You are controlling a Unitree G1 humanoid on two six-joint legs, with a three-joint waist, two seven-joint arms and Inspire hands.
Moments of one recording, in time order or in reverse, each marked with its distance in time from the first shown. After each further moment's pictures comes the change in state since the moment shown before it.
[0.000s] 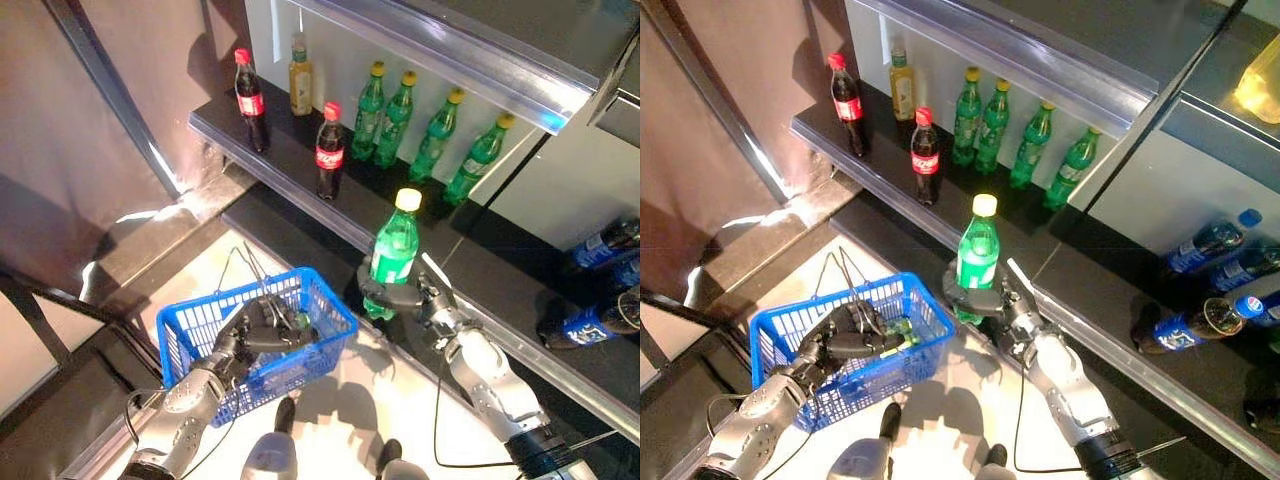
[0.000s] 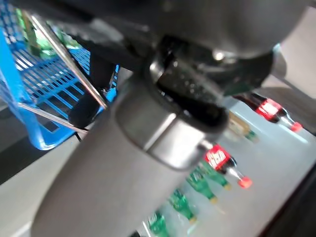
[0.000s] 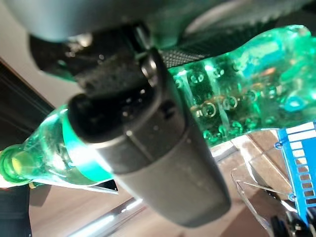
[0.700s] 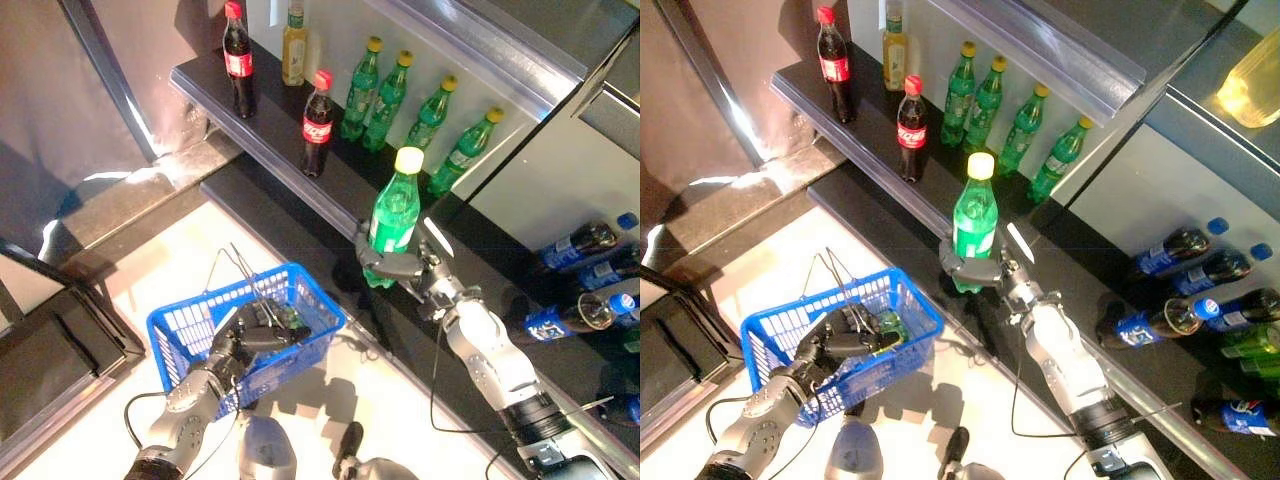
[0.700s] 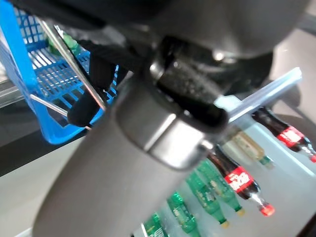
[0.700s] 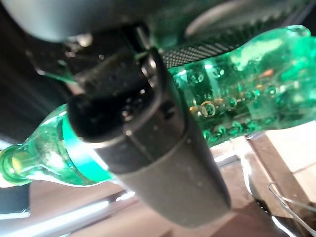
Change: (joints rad) left arm -0.016 -0.079 0.040 0.135 0.024 0.004 0.005; right arm -0.123 -0.027 0.020 0.044 -0.016 -0.023 -0.035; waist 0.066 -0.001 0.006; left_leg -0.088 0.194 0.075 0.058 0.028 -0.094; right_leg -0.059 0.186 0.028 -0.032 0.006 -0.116
